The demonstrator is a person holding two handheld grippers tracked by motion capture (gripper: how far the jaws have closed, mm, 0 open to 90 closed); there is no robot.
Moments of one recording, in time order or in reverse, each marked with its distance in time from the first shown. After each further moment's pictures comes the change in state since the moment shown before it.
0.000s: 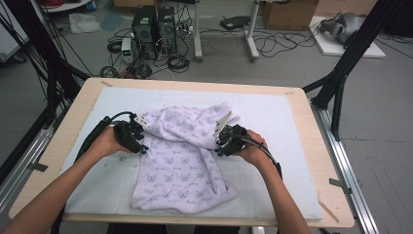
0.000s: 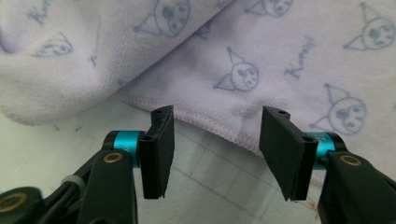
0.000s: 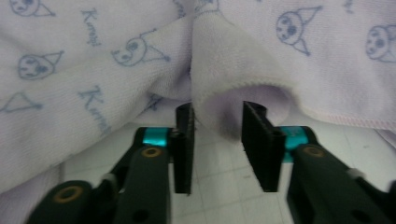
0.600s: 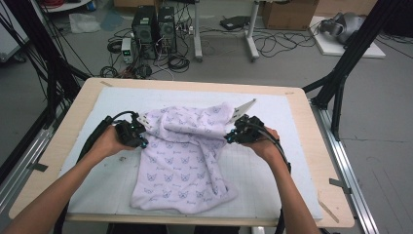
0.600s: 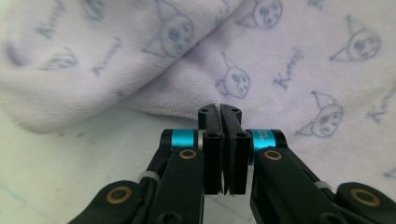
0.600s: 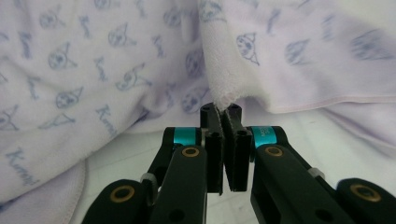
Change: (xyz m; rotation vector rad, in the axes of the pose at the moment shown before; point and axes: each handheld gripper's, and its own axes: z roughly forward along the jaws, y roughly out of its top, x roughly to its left) left arm -0.008 0.007 -0.020 -0.041 0.042 0.007; right arm -0.016 -0.023 -0.053 -0.184 -0.016 0.177
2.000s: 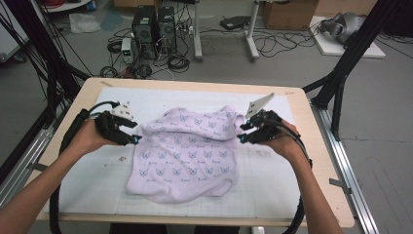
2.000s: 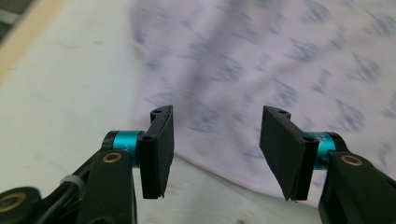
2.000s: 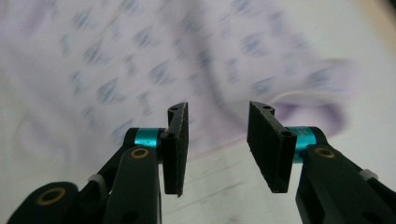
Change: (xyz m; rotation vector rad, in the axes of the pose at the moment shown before) left arm -0.007 -0.014 -0.045 -0.156 -0.009 0.113; right arm 0.009 -0.003 -0.047 0.057 -0.047 -0.067
